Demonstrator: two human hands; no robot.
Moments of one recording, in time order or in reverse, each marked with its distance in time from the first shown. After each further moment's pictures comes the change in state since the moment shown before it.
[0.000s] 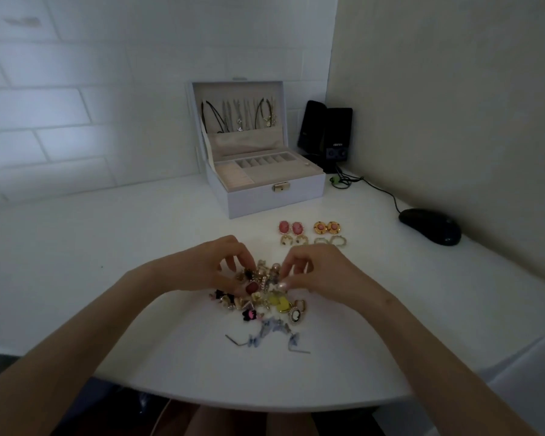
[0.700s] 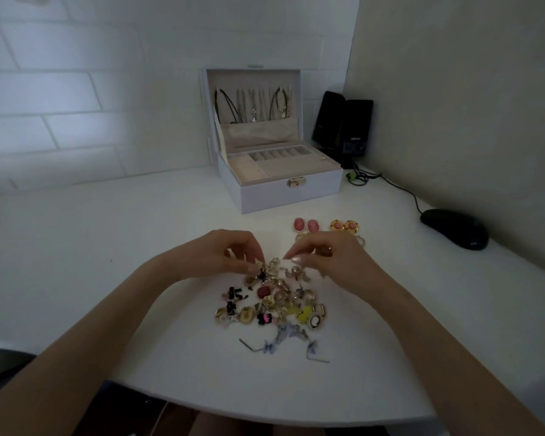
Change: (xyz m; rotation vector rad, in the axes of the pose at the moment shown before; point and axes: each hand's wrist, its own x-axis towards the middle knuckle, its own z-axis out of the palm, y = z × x) left_hand 0.008 -0.019 -0.004 -0.136 0.081 0.018; right_hand 0.020 0.003 0.001 0.156 0.128 -0.145
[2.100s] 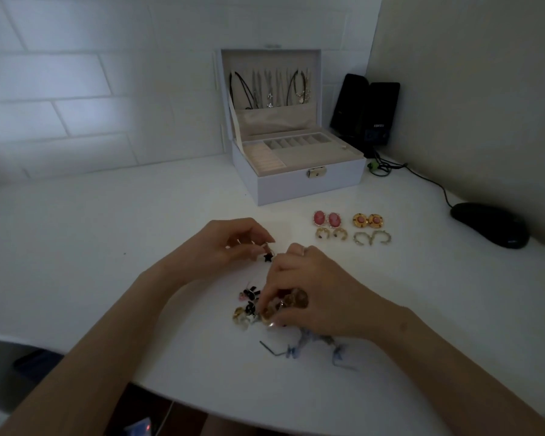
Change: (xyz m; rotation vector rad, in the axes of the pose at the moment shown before) left_hand -0.010 -0.018 0.001 -0.091 0.227 0.086; right_hand -0.004 -0.019 0.047 -0.367 -0.296 -0.409
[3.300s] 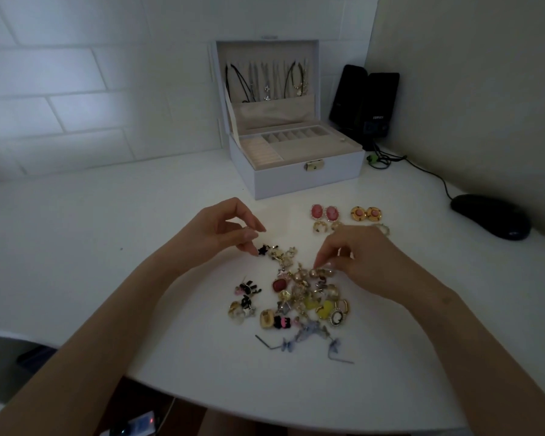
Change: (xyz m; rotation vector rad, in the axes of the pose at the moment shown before) left_hand 0.000 0.008 0.000 -0.305 0.100 -0.063; right_hand -0.021 0.033 -0.035 0.052 0.089 0.496
